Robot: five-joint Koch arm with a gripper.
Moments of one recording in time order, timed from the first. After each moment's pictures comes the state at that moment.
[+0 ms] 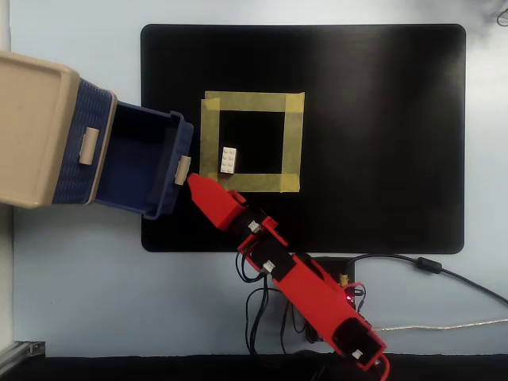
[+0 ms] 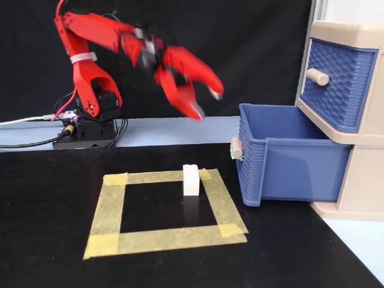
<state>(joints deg) -48.0 114.3 112.4 35.4 -172.4</state>
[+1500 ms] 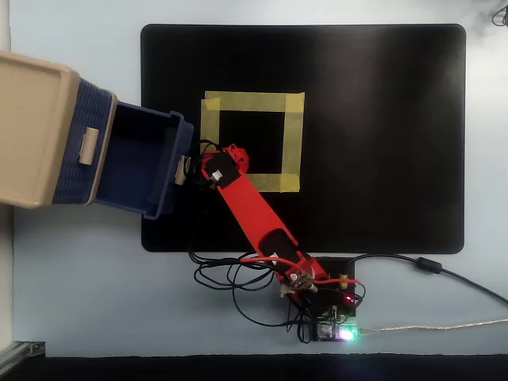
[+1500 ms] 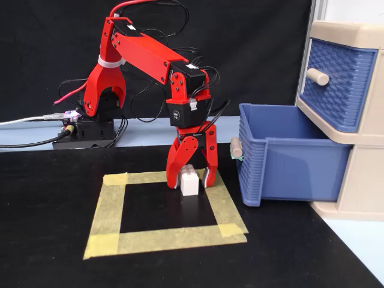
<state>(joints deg) -40.0 65.6 75.2 68.6 -124.7</state>
